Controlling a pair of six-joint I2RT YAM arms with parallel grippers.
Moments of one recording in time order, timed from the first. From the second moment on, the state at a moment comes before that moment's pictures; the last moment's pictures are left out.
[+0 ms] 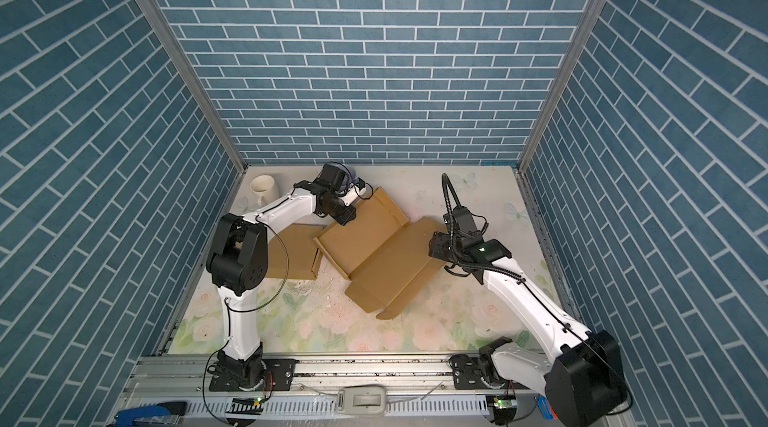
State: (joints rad) left arm -0.40 2.05 1.61 -0.63 0.16 0.31; right arm 0.48 1.13 0.86 -0.64 0.00 0.65
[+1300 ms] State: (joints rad) left arm -0.40 1.79 1.20 -0.36 0.34 -0.06; right arm 0.48 1.47 1.32 -0.92 -0.06 0.46
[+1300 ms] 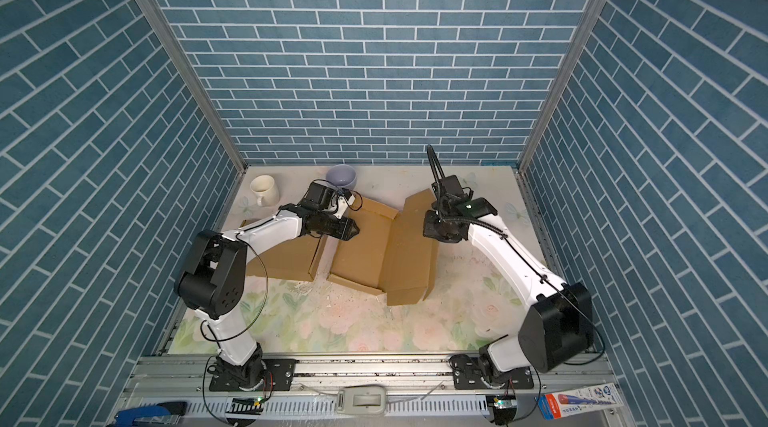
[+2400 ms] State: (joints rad) left arm -0.37 1.25 0.83 -0.06 0.10 -0.12; right arm 0.62 1.85 1.93 -1.14 0.18 -0.63
